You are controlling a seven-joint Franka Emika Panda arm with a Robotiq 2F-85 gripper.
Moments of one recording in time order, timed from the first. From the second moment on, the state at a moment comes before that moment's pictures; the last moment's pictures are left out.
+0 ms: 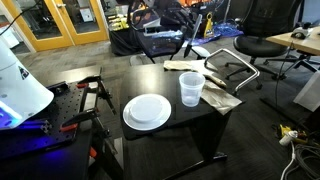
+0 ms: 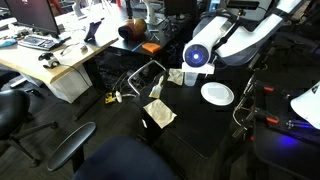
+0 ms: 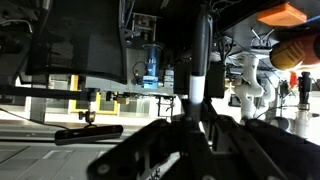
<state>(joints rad) 0.25 0.39 0.07 -2.17 -1.27 1.77 2.45</state>
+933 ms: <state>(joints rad) 0.24 0.53 0.07 -2.08 -1.28 1.72 2.52</state>
